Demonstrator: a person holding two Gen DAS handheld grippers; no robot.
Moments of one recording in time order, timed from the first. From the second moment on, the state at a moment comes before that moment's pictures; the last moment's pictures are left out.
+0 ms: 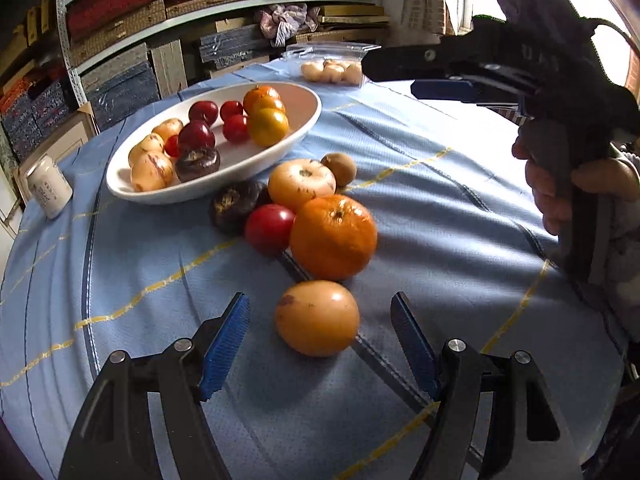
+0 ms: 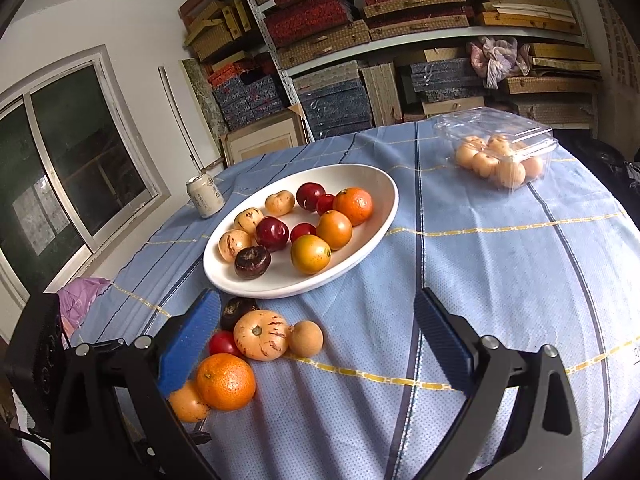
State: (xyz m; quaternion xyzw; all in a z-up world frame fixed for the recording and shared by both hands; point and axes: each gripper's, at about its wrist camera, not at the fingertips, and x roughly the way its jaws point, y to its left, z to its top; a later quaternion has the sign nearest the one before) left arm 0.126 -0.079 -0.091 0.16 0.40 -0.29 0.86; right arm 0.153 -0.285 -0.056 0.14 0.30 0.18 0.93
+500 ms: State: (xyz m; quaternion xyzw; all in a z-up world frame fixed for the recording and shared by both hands) left arm 0.130 -0.075 -0.095 0.15 0.41 -0.28 0.85; right arm 0.156 -0.277 -0.062 0.12 0.32 0.18 0.92
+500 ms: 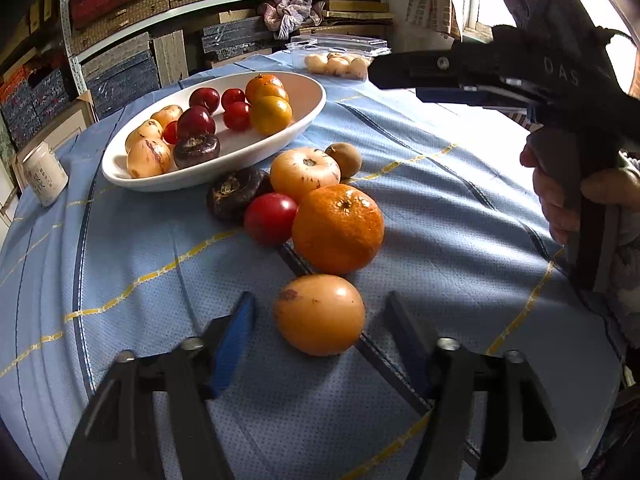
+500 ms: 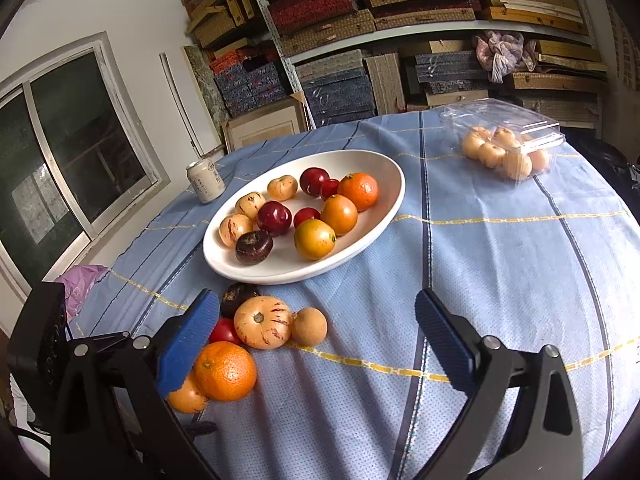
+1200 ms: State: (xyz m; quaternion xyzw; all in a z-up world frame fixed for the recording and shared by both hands) left arm 0.169 -0.028 -0.090 0.10 0.42 -0.16 0.89; right arm 0.133 -0.213 -0.069 -0.03 0.32 0.24 0.91
